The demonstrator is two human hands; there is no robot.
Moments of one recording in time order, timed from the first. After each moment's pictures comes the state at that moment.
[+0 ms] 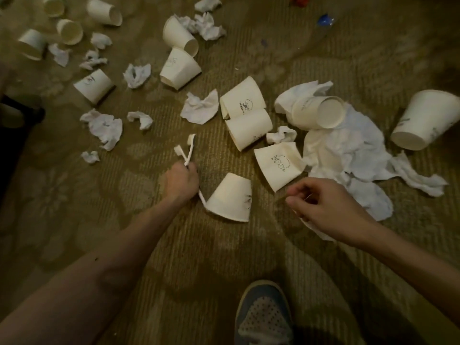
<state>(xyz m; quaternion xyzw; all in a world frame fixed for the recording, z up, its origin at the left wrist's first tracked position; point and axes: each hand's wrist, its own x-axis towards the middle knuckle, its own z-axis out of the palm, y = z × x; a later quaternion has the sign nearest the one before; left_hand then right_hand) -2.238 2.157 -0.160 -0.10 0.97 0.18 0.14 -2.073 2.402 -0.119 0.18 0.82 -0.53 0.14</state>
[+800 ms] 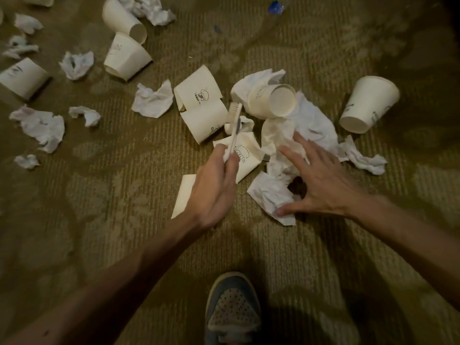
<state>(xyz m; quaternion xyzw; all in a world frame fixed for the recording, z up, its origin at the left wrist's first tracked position) -2.146 2.264 -0.106 0.16 0.87 0.42 0.21 -2.060 2.477 -0.147 0.04 0.96 -0.21 0.21</state>
